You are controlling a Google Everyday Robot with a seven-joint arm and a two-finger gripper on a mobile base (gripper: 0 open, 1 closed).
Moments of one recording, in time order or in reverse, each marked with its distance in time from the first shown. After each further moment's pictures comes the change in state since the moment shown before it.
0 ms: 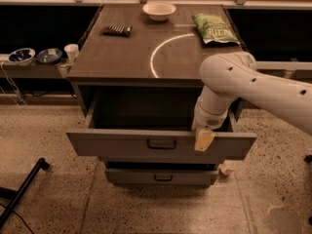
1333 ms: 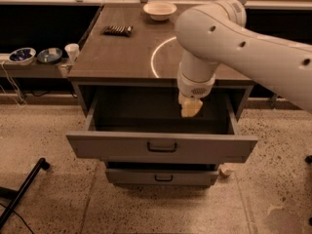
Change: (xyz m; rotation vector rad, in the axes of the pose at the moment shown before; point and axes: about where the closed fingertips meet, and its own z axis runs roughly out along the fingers) arm -0.056 -0.020 -0.108 0.168 0.085 -0.126
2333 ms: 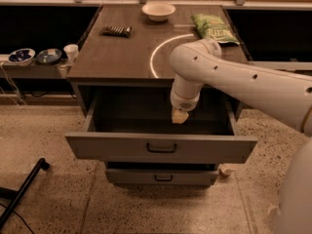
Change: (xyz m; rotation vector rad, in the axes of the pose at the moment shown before) arm -0.011 -0.039 0.121 -0.058 -0.067 0.097
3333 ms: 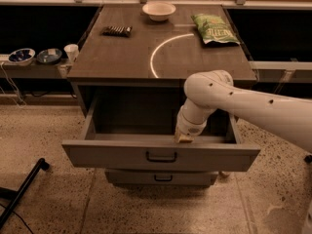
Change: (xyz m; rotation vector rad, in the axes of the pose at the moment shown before) arm 0.016 0.060 0.057 -0.086 -0.115 -0.042
